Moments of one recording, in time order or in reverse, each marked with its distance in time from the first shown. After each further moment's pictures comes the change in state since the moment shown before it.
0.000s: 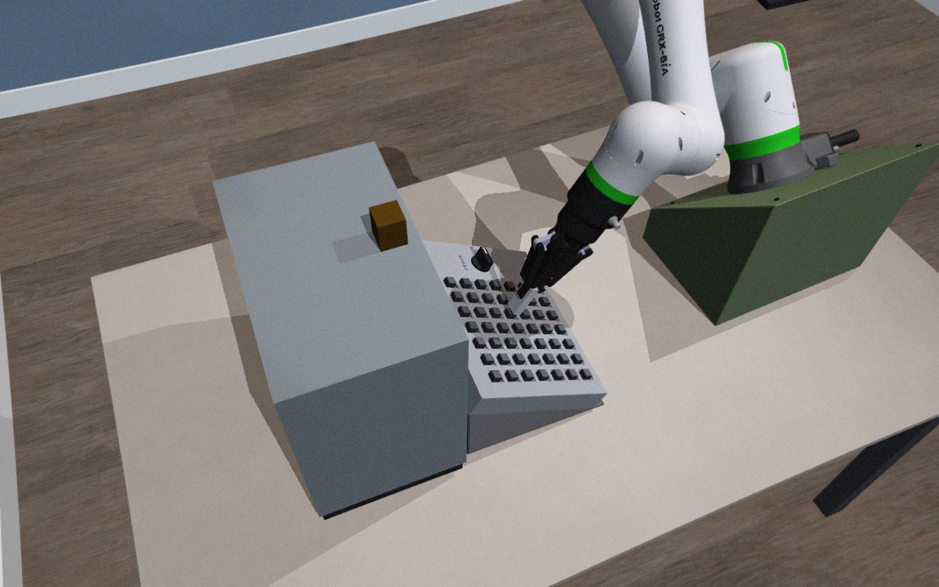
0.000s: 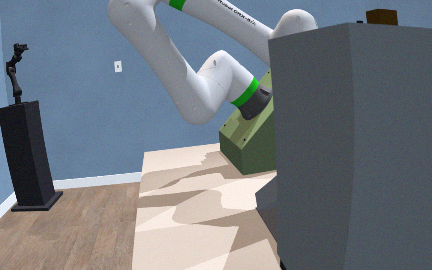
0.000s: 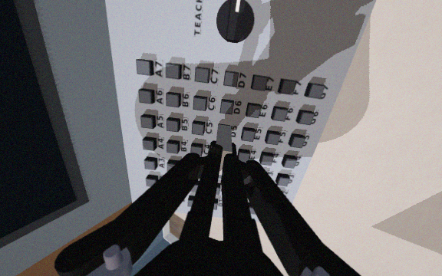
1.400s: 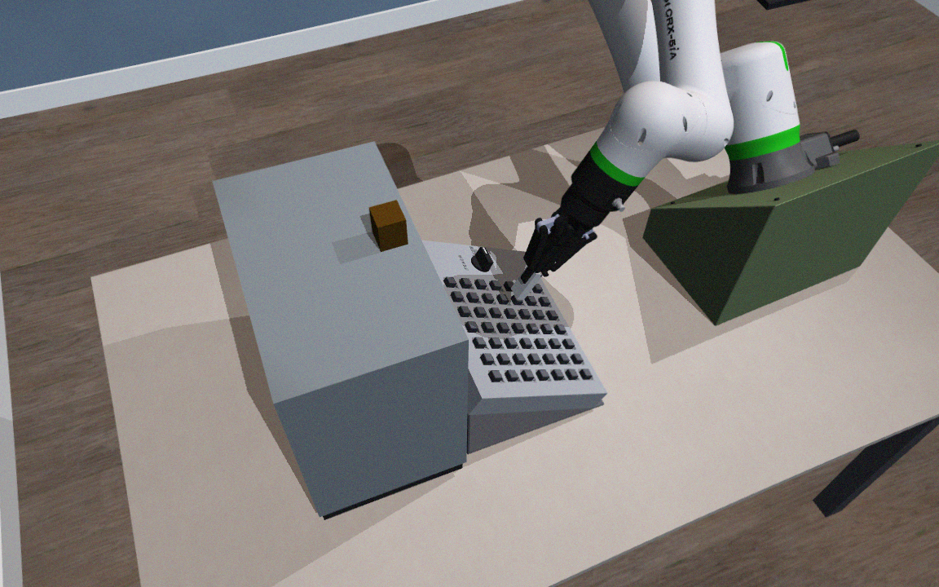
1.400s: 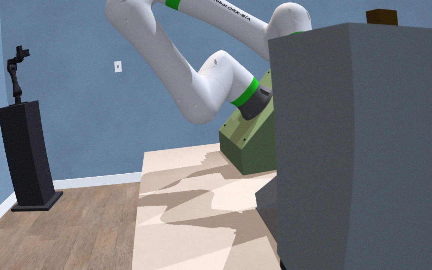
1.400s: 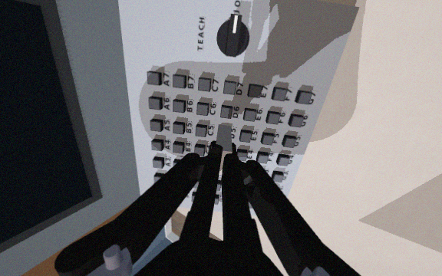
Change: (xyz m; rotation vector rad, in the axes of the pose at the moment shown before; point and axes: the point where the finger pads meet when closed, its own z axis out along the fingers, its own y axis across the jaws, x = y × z) arm 0.014 -0.001 -0.024 0.000 -0.001 0.008
